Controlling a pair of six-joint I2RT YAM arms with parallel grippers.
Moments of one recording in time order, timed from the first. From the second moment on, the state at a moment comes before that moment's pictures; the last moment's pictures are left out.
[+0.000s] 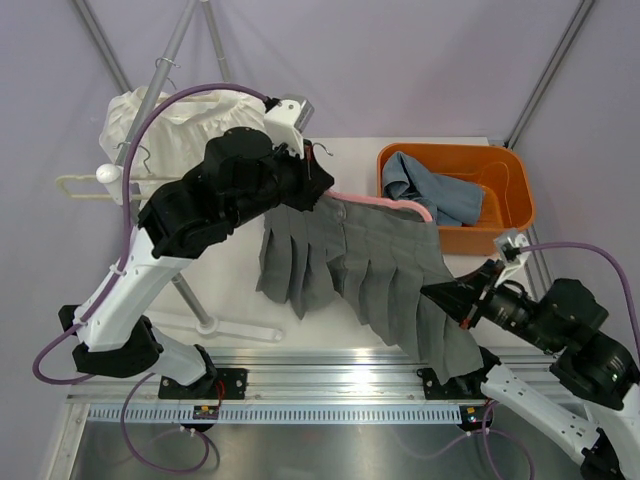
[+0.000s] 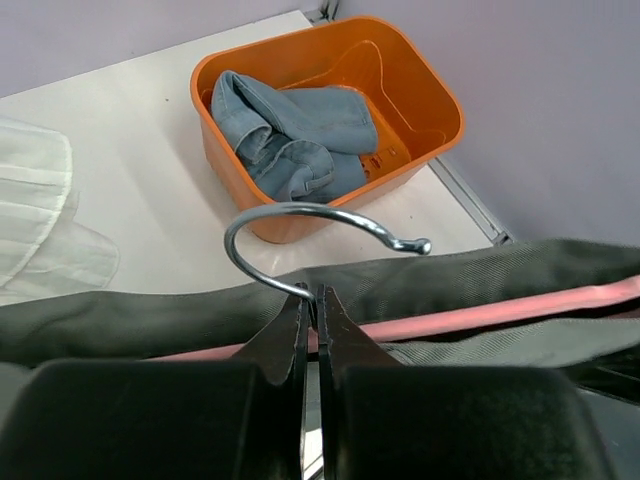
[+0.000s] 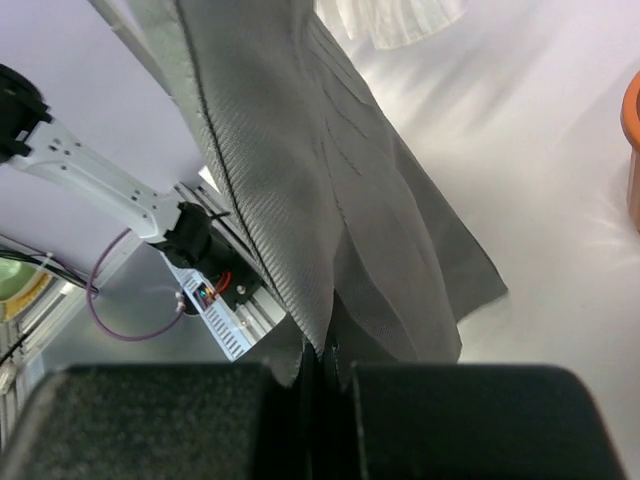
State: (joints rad) left arm -0.98 1.44 2.10 -0.96 -0.21 -0.37; right arm 0.74 0.43 1.05 -0.75 -0.17 0.45
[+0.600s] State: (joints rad) left arm -0.81 1.44 2.08 -0.79 0.11 -0.52; right arm 0.74 0.33 1.05 -0.64 -0.15 0.46
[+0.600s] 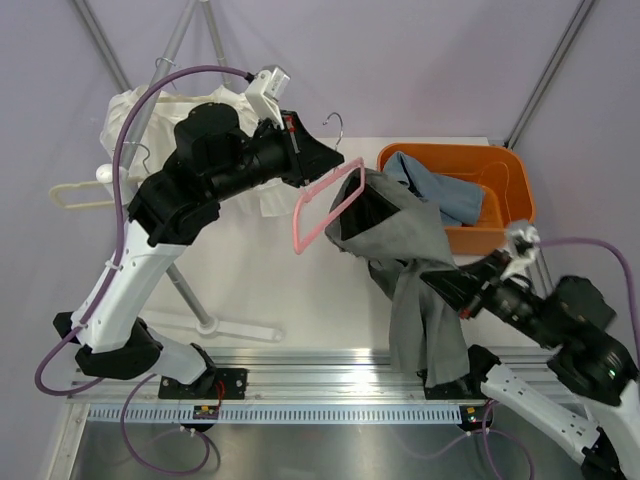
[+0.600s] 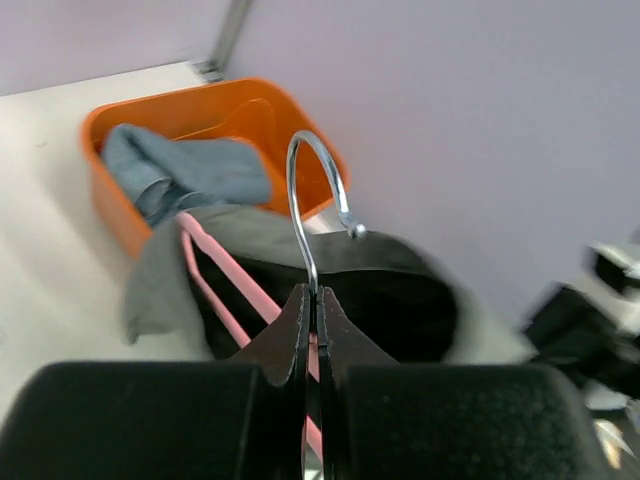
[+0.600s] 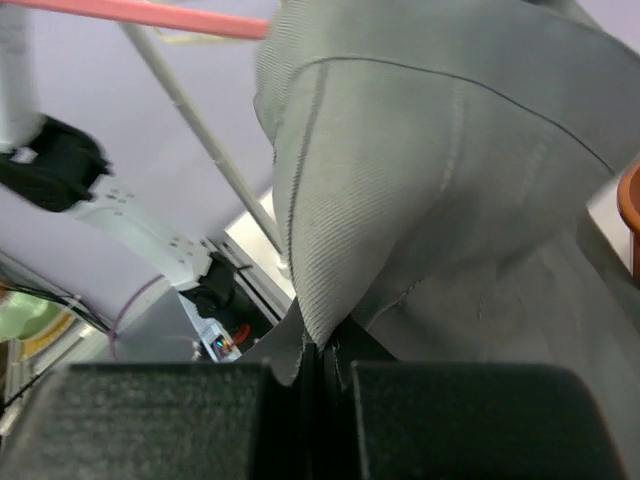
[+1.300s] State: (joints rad) left arm -0.80 1.14 2.15 -0.51 0.44 -0.64; right arm 0.55 1.14 1.62 -0.47 0.03 0.18
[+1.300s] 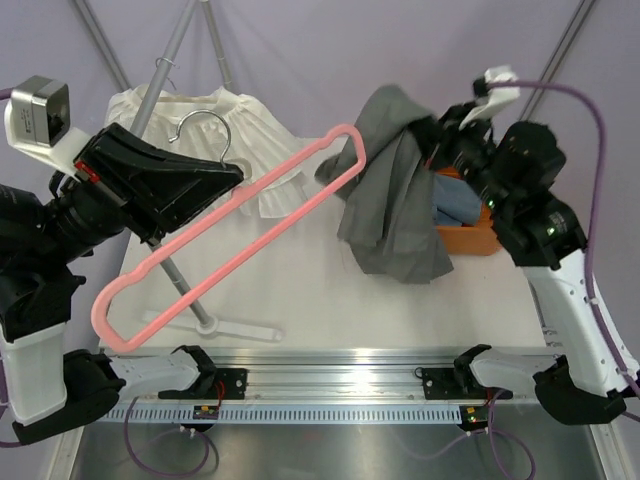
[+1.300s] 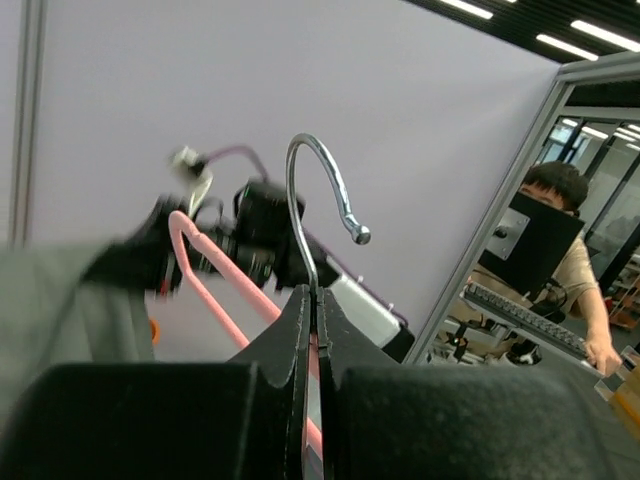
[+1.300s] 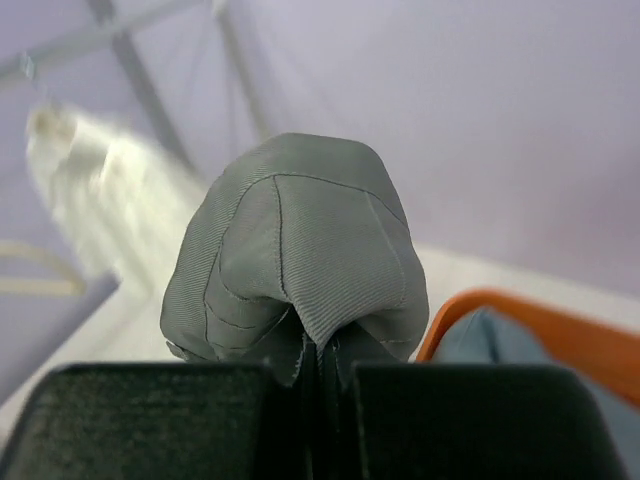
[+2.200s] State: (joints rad) left arm -0.80 1.08 1.64 -0.70 0.31 -0.42; right arm 0.03 1.45 1.88 -0.30 -0.04 0.19
